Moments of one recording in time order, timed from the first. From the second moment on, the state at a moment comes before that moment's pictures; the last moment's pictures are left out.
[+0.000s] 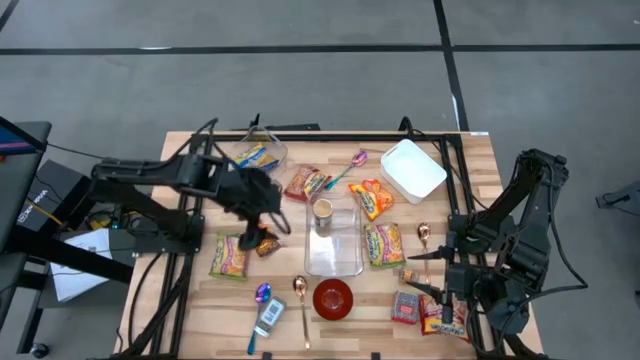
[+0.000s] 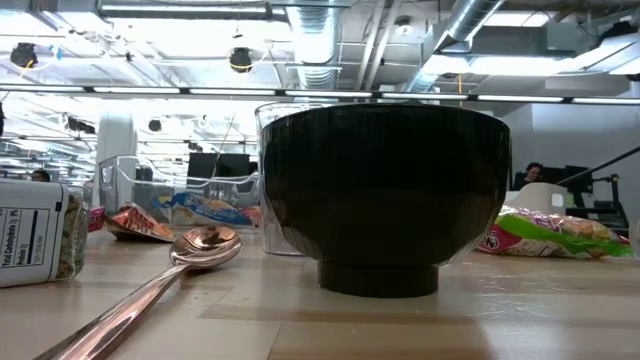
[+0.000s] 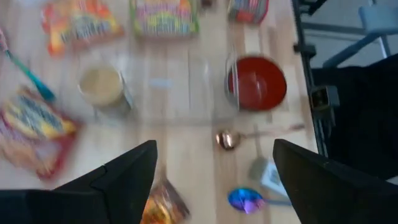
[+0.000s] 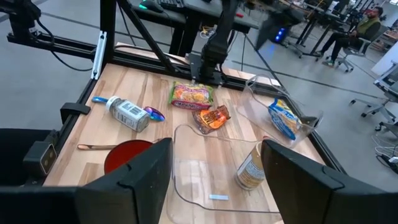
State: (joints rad) left arm -0.15 1.36 1.52 -1.09 0.06 -0.18; right arm 1.08 1.25 1.19 -0.75 1.15 0.47
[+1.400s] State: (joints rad) left arm -0.63 1.55 0.98 -0.49 -0.02 -1.28; right arm 1.08 1.25 1.19 -0.71 1.15 0.47
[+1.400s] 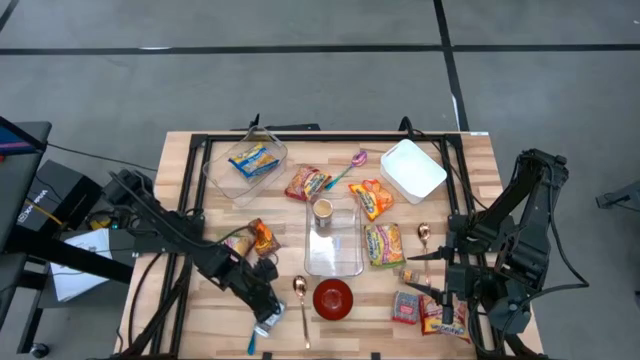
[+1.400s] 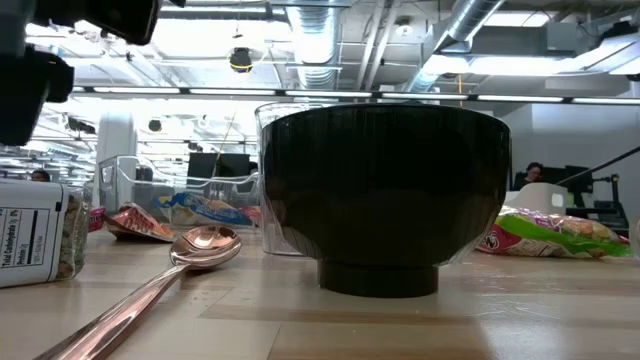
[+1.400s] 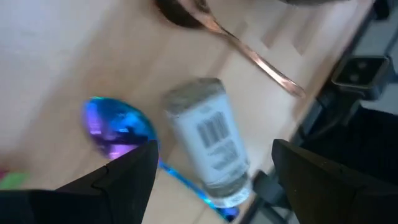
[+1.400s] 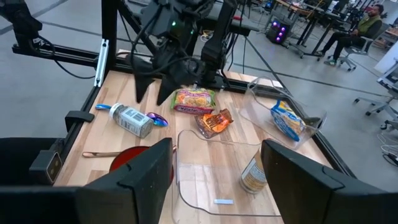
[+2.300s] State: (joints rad) left arm -0.54 1.69 0.98 -0.40 0.16 -1.25; right arm 1.08 1.25 1.19 -0.71 1.15 0.47
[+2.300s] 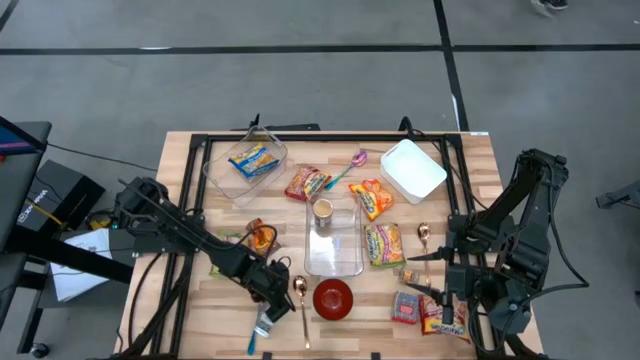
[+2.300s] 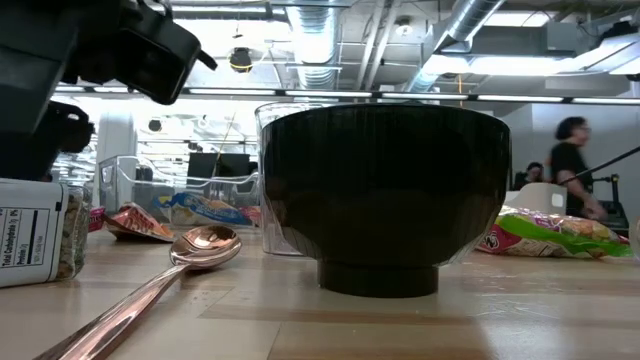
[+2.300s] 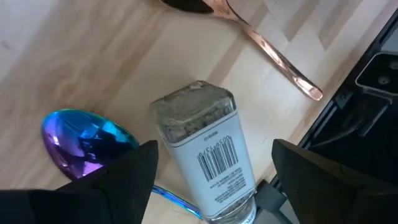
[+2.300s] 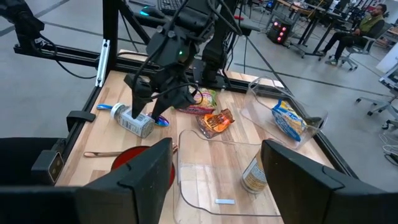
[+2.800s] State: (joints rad) left arm -0.53 1.79 0.98 -0.37 0.24 -1.32; right arm 1.08 1.25 1.19 -0.71 1.13 0.47
